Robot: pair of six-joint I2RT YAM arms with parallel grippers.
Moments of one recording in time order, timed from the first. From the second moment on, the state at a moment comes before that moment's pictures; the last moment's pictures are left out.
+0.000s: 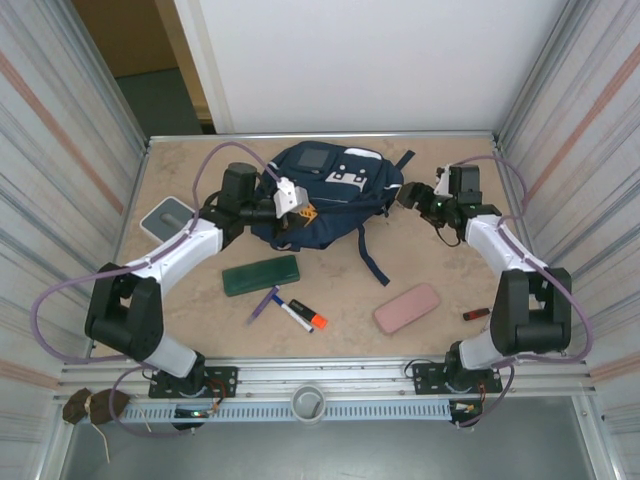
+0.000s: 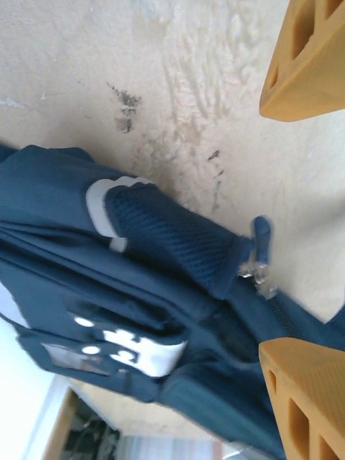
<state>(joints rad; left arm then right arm) -0.42 1.52 1.05 -0.08 0.82 0.62 0.05 1.51 1.00 -0.24 -0.40 0.61</state>
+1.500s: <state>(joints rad) -0.57 1.74 1.24 -0.13 0.13 -0.16 0.24 1.66 0.99 -0.19 -0.31 0.52</state>
